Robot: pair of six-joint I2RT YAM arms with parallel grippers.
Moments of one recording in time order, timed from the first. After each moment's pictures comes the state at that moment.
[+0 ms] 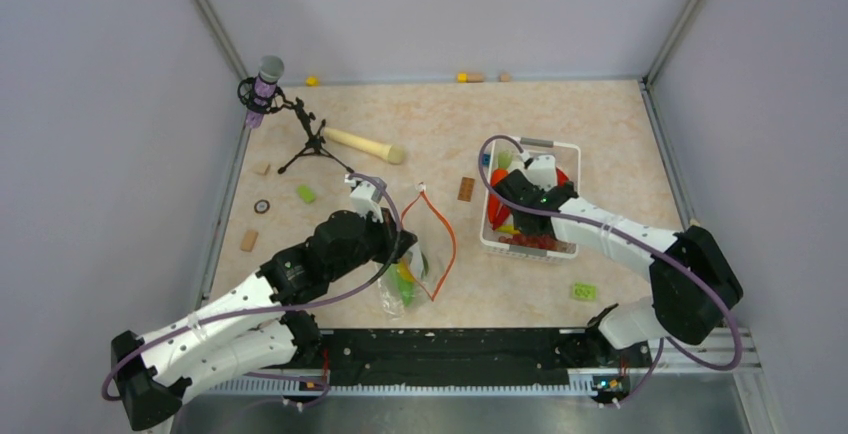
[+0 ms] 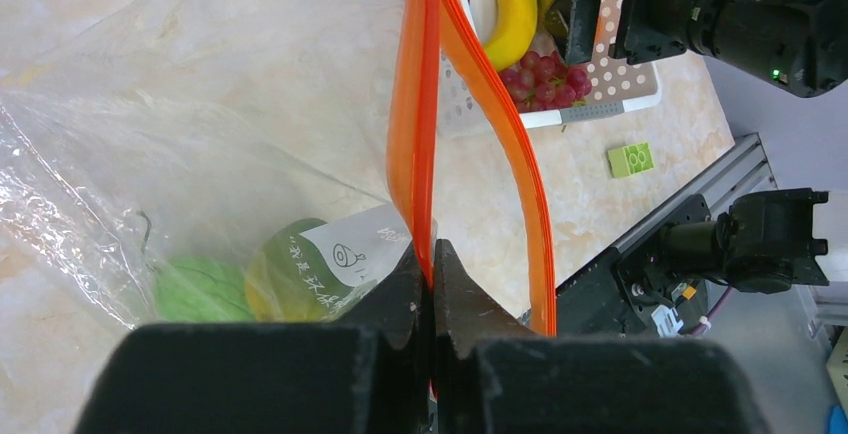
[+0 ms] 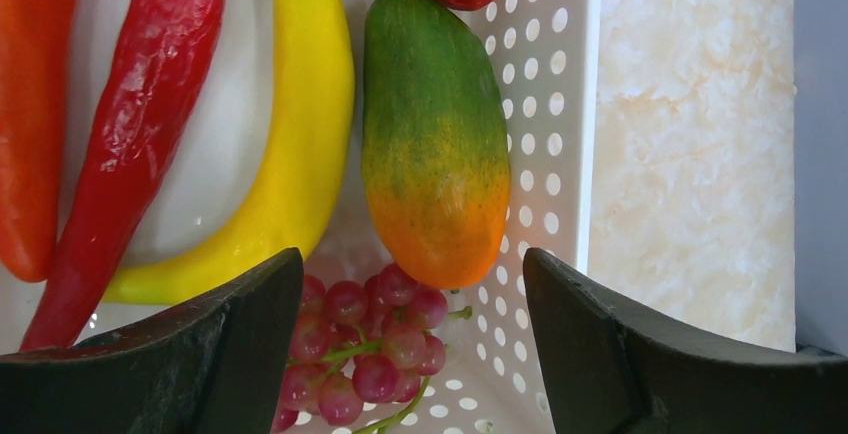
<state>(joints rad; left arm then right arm) -0.91 0.76 0.64 -0.29 -0.12 -0.66 0.68 1.40 0.87 -0.66 0.77 0.57</state>
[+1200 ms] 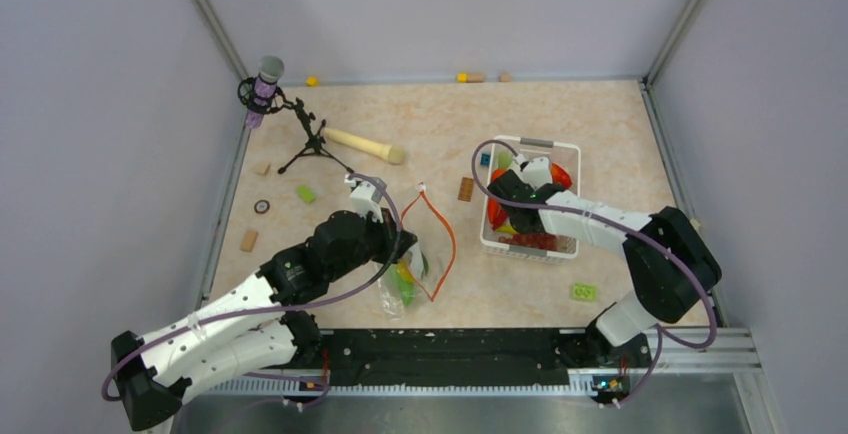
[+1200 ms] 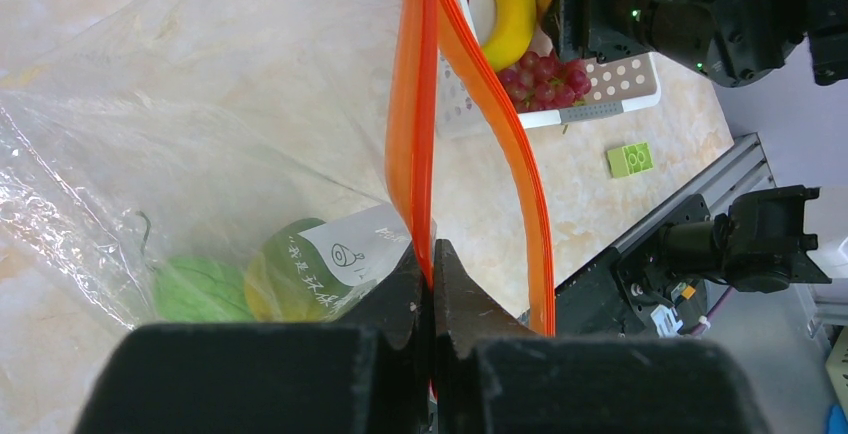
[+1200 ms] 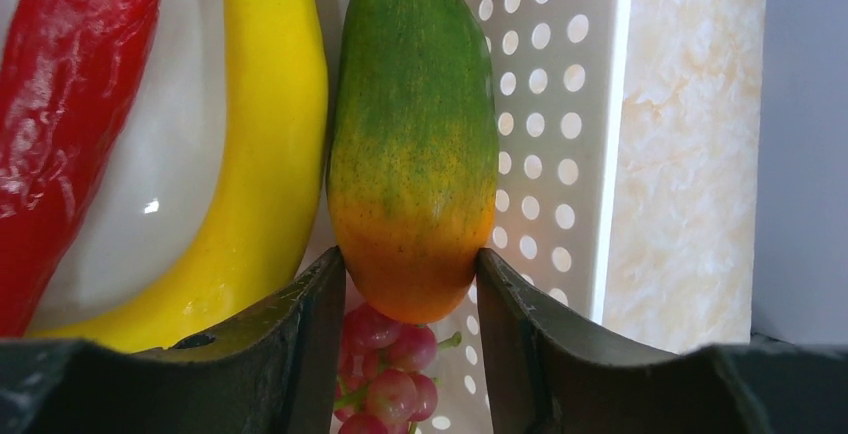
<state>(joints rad) -0.91 0.76 0.64 -0.29 -0.12 -0.66 0.65 1.55 0.88 -0.63 0.81 0.53</state>
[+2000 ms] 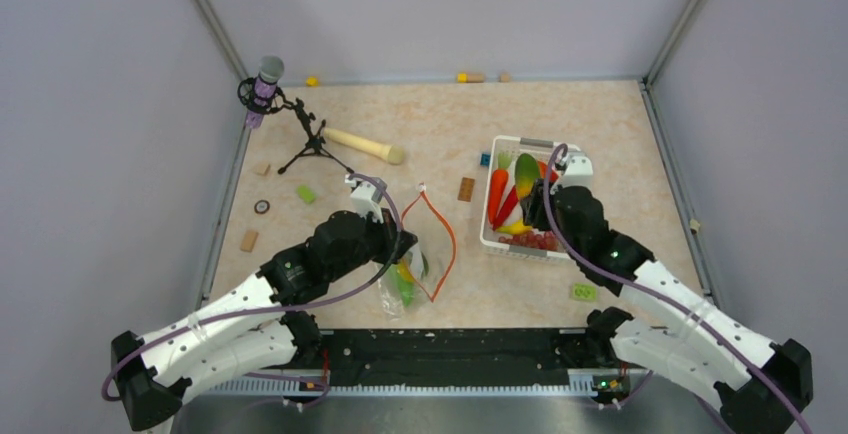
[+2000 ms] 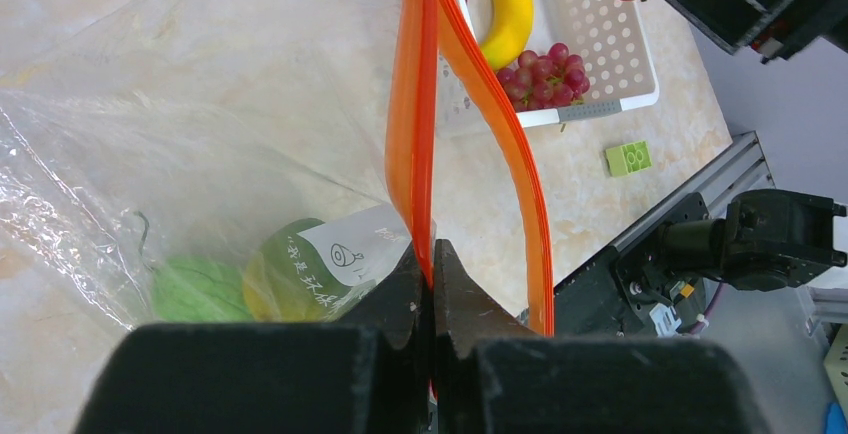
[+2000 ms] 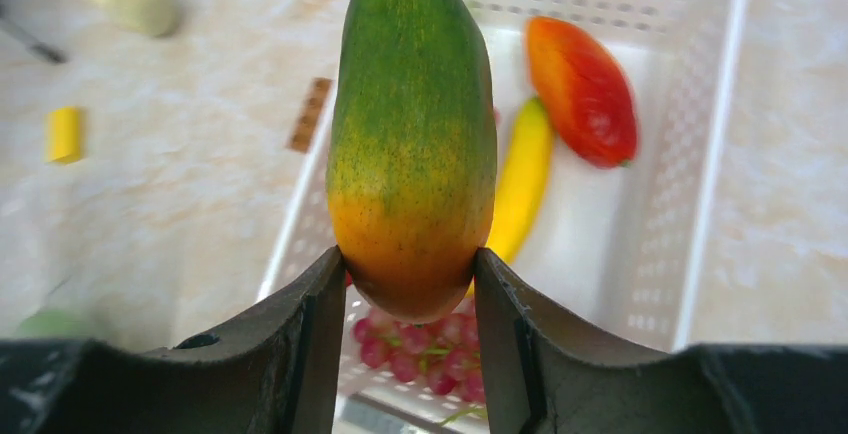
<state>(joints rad) -0.91 0.76 0.64 -0.29 -0.12 -0.66 0.65 0.87 0.63 -0.28 0.47 0.41</state>
